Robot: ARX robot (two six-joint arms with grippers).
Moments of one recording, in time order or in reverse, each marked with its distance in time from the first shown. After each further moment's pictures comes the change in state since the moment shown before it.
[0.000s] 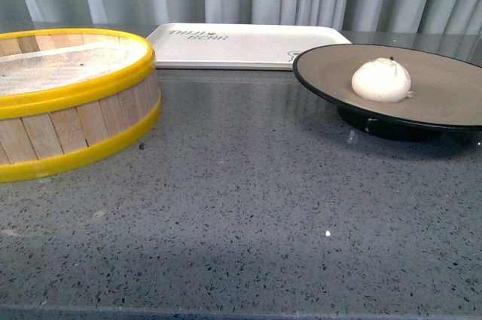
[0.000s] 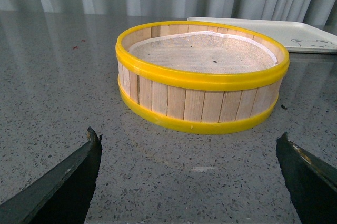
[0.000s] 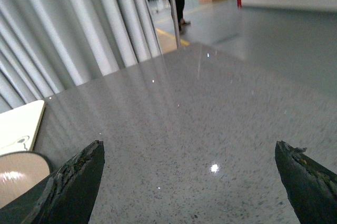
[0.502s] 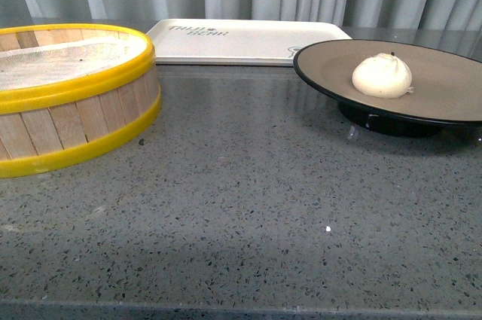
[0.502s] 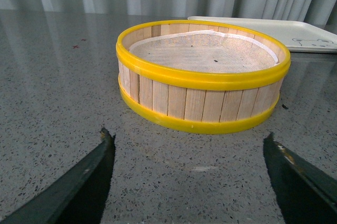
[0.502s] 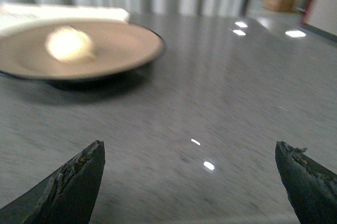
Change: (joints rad) left arm 0.000 0.000 0.000 0.000 0.000 0.000; right arm 0.553 -0.991 -0.441 -0.556 0.310 -0.369
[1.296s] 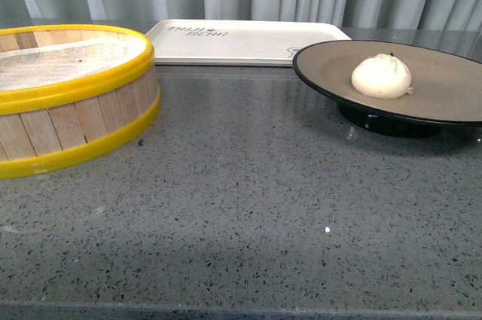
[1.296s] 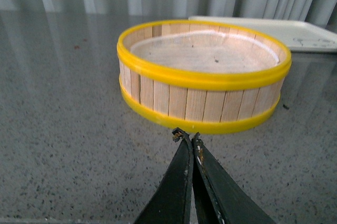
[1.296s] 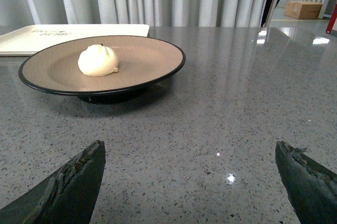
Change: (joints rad) left arm 0.000 0.014 0.000 0.005 0.000 0.000; right arm -0.032 -0.037 -0.018 0.031 -0.135 0.051
